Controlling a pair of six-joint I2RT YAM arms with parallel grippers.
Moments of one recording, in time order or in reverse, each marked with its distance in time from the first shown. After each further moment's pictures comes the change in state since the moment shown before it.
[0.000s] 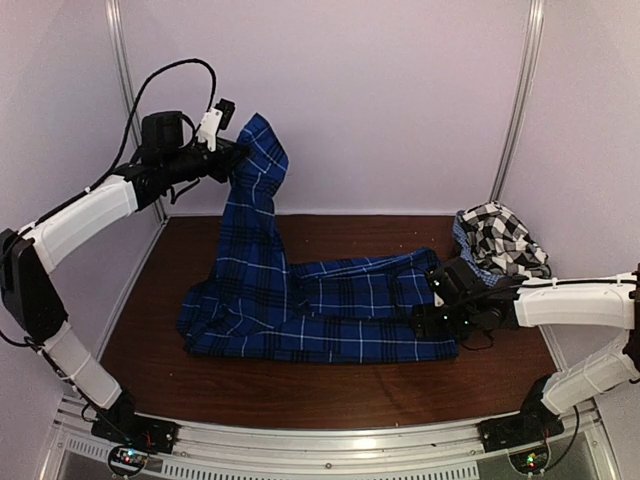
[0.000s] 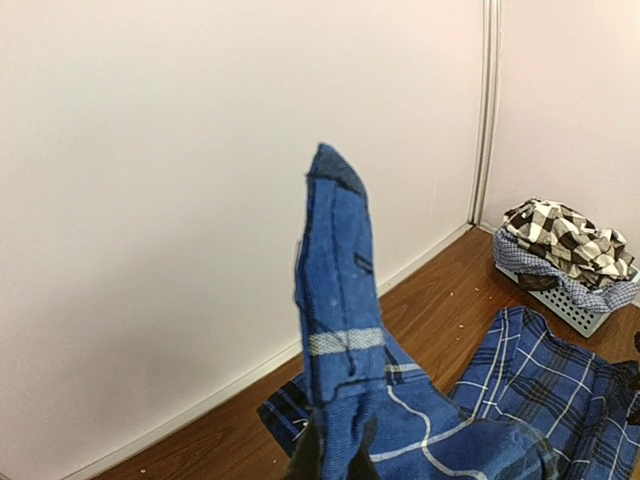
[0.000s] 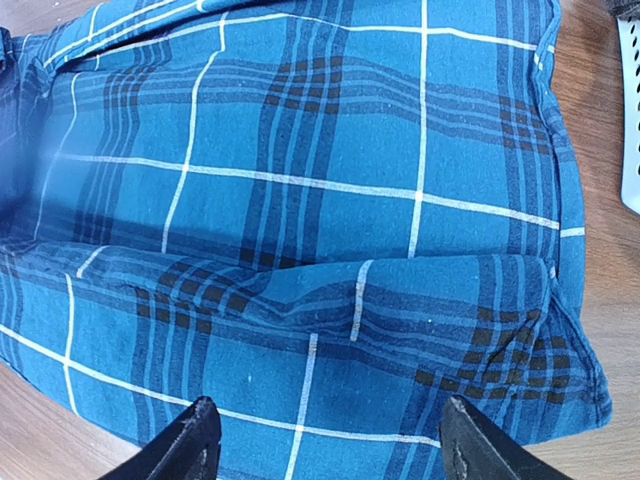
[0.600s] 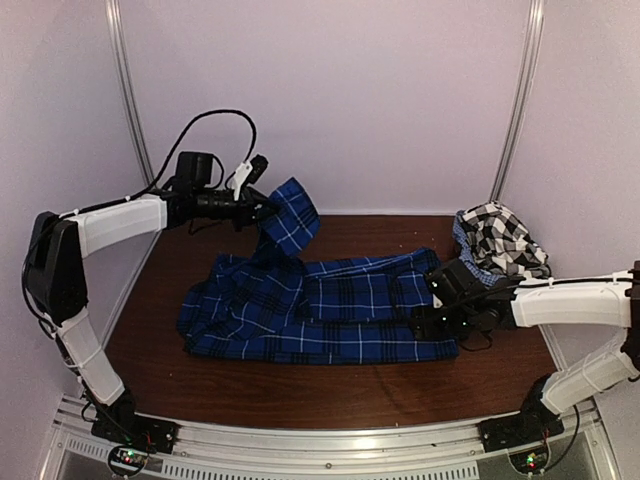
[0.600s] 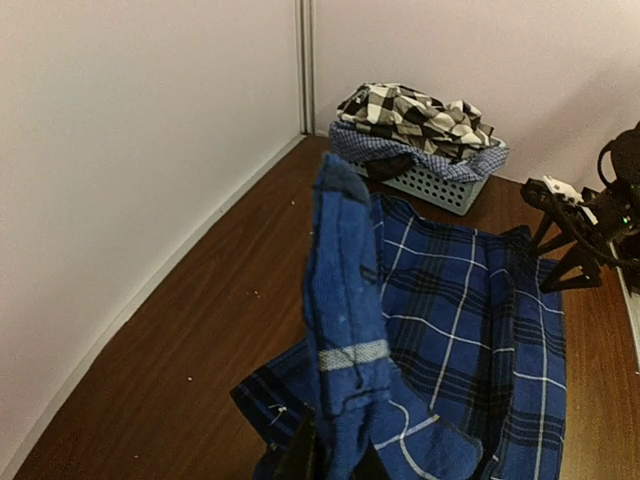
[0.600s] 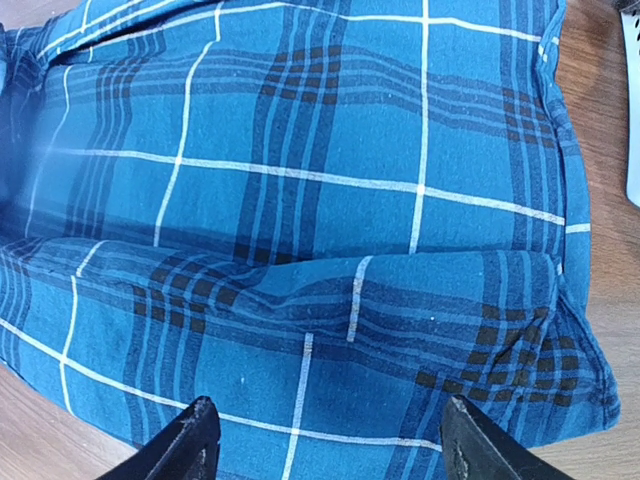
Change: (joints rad) left arm -0.001 0.172 -0.093 0.009 0.424 0.199; right arm -0.001 0.018 -0.005 0.009 -0.002 -0.001
